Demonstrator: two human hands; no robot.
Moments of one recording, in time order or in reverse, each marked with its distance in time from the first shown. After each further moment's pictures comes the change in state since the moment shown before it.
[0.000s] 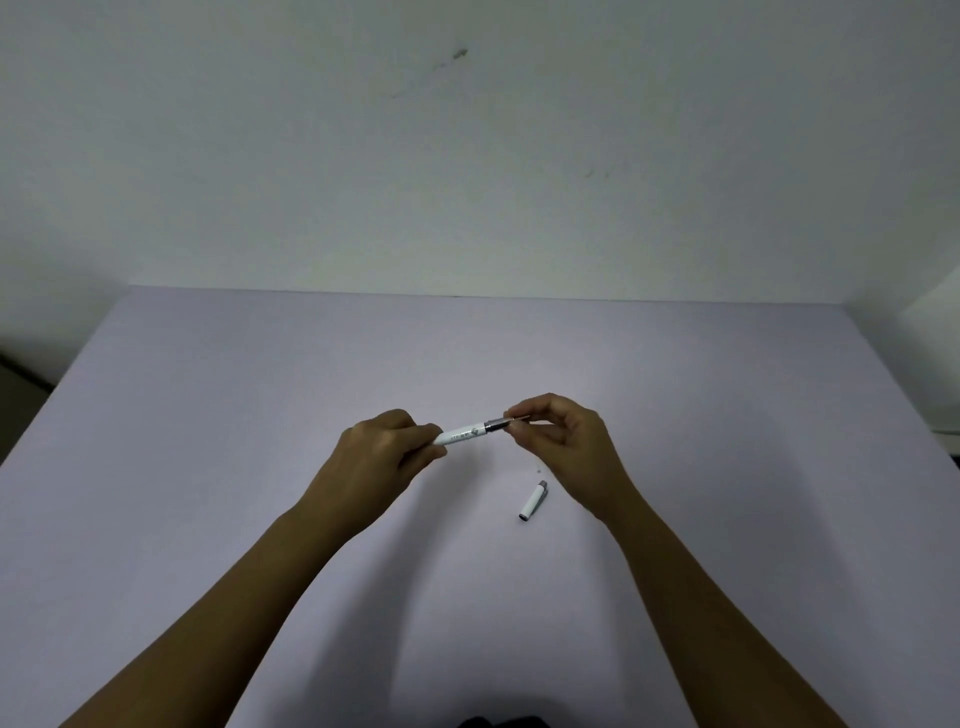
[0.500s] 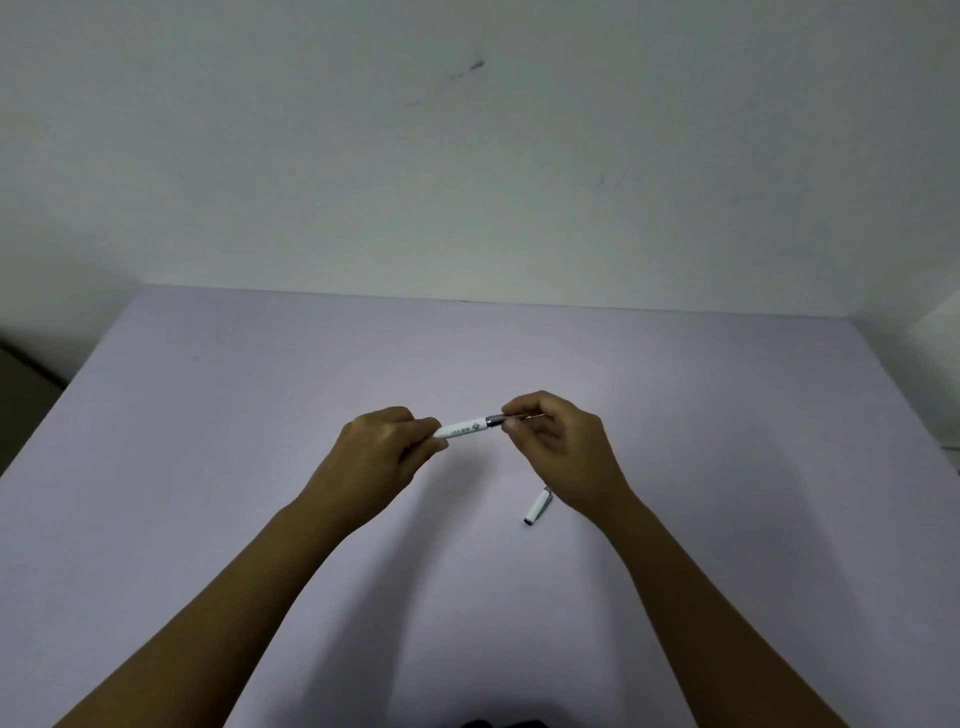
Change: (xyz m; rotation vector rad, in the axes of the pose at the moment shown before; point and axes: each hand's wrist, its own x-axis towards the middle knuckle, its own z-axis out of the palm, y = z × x) left_hand -0.001 0.000 -0.012 -0.003 0.004 -0.020; right_hand -0.002 -0.013 0.012 -0.203 0.015 -0.162
